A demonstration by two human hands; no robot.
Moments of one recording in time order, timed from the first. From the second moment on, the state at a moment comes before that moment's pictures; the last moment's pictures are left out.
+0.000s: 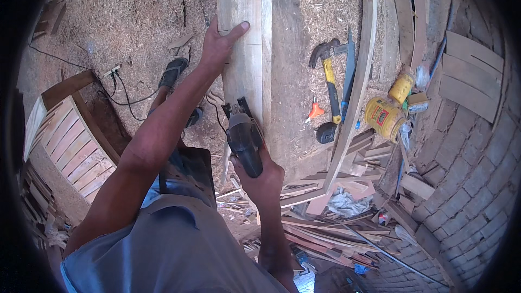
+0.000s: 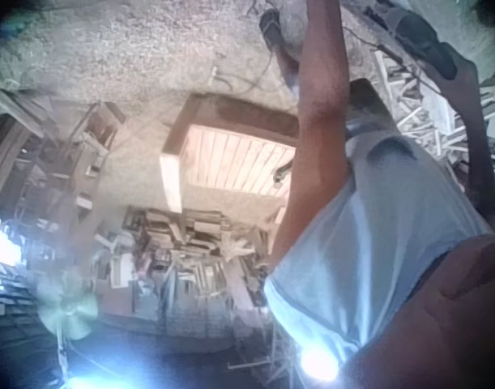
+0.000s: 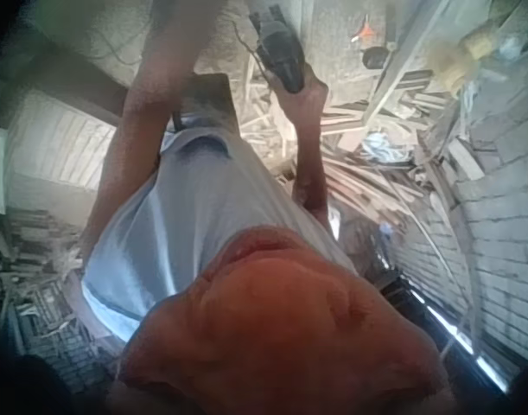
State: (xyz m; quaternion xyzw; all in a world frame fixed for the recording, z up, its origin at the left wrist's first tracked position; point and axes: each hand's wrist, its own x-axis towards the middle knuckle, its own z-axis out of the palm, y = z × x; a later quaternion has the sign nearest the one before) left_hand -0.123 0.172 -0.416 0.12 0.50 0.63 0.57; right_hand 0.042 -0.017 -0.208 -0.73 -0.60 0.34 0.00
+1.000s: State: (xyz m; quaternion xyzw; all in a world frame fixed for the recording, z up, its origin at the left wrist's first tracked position) left_hand -0.127 0.172 -0.403 0.12 0.51 0.61 0.59; right_hand 0.014 -0.024 -0.213 -0.75 -0.54 0.36 0.09
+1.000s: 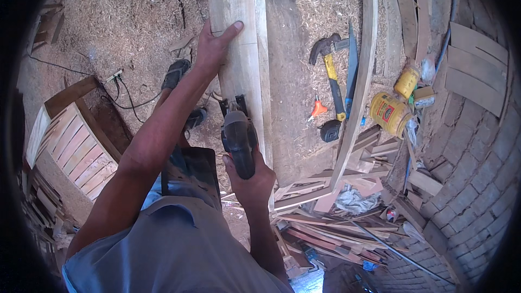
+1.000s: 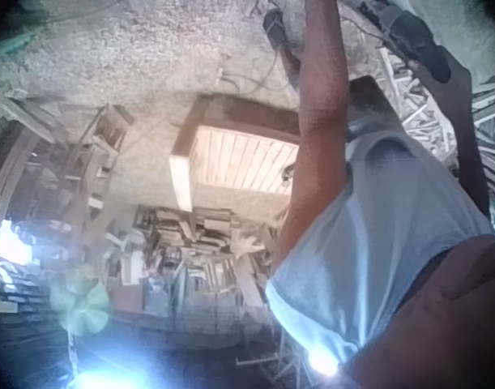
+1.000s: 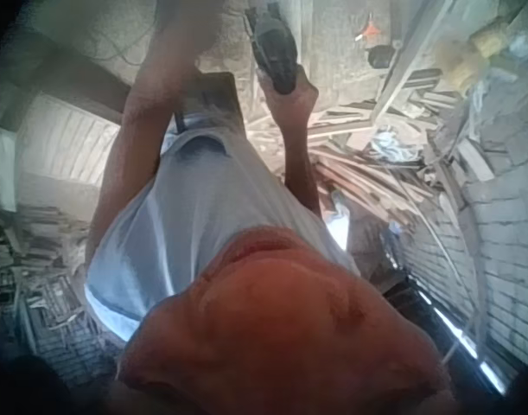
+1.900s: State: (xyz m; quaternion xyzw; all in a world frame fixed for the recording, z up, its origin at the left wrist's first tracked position) left_hand -0.128 0.174 -0.406 0.12 0.51 0.61 0.59; right_hand -0.012 -0.034 -0.223 -0.80 -0.48 0.34 0.12
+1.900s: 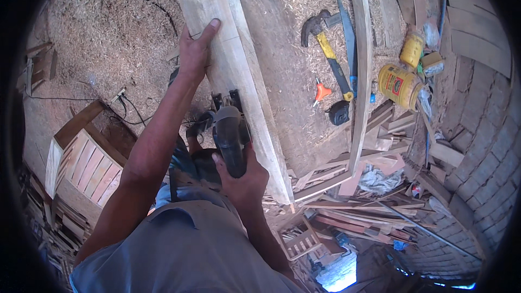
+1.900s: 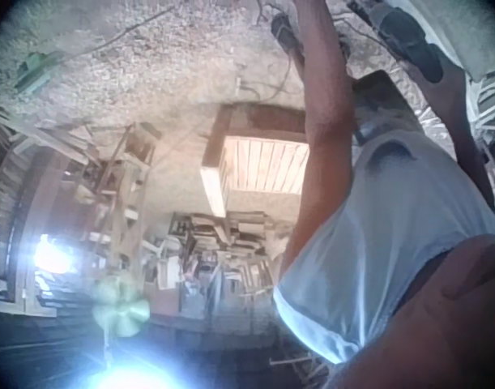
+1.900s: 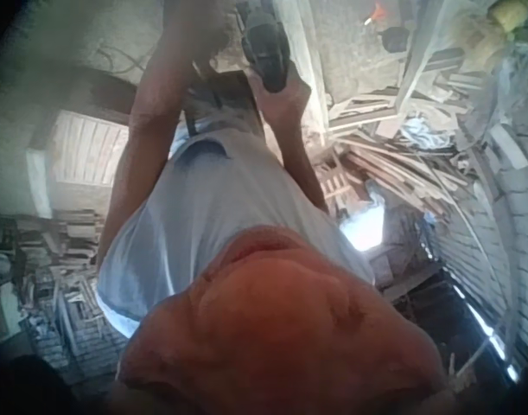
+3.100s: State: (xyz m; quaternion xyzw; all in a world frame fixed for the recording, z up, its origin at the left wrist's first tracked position) left_hand -0.128 0.174 -0.413 0.13 0.51 0.60 0.60; right_hand 0.004 -0.015 -0.218 -0.77 -0.53 0.36 0.04
